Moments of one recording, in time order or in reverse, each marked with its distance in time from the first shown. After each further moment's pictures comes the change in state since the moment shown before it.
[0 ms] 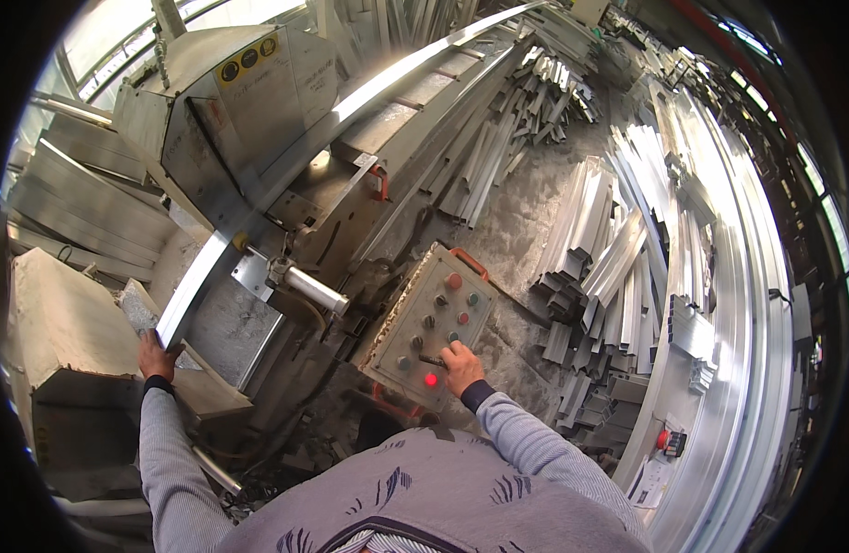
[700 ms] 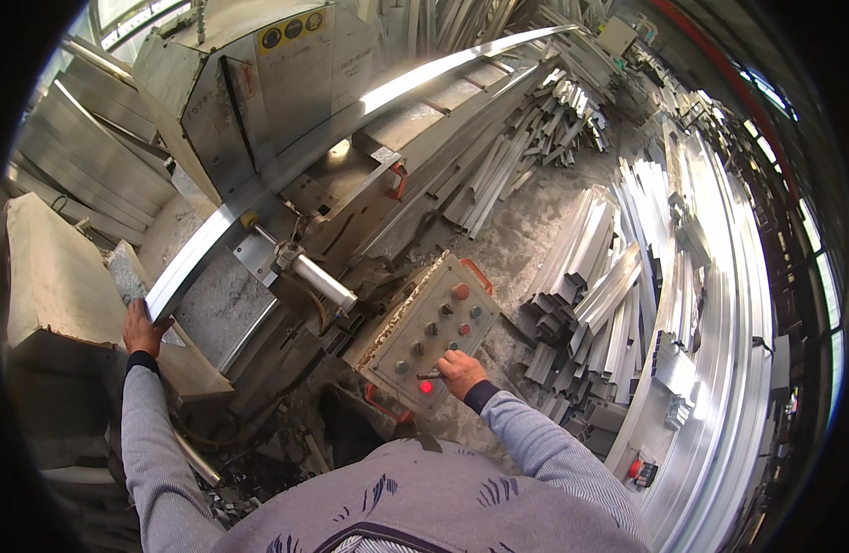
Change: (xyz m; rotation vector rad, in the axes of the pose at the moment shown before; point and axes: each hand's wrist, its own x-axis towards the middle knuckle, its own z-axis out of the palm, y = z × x) left_hand -0.004 0.008 -0.009 -0.060 0.015 -0.001; right_hand 0.021 0.024 -0.012 -0.118 -0.204 -0.348
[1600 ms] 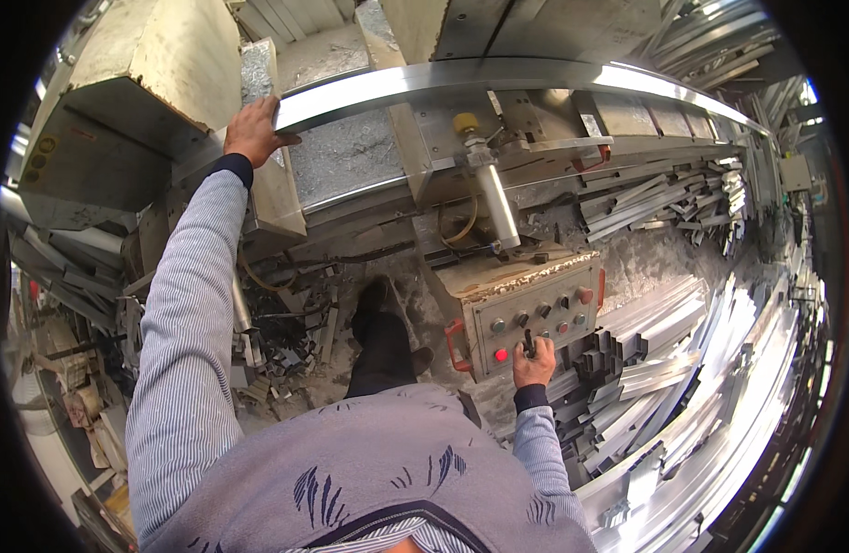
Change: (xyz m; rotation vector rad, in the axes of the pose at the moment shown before) left_hand -0.005 0.020 -0.031 0.050 -0.137 -0.093; right_hand 0.001 -0.011 0.022 0.244 0.158 0.379
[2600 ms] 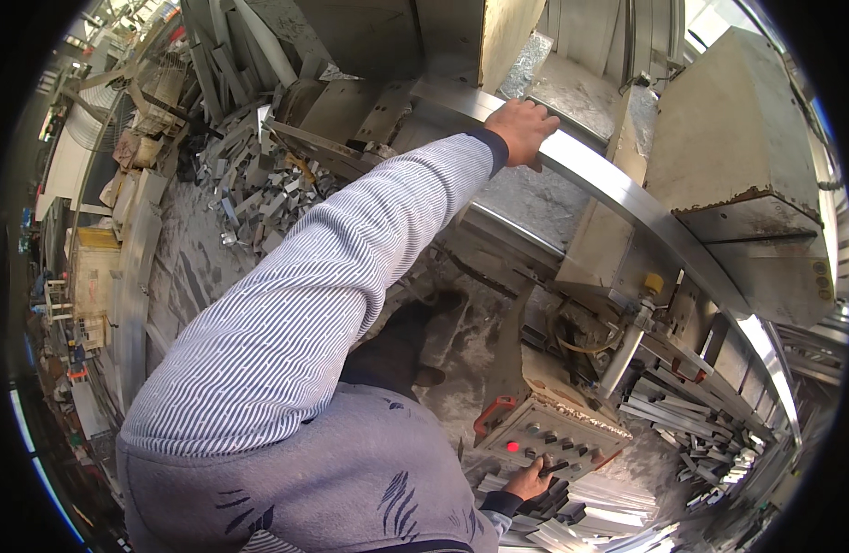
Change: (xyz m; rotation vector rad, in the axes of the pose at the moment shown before) left_hand -0.006 -0.008 0.006 -0.069 -0.003 -0.020; right_hand 0.010 0.023 -0.013 0.508 -0.080 0.389
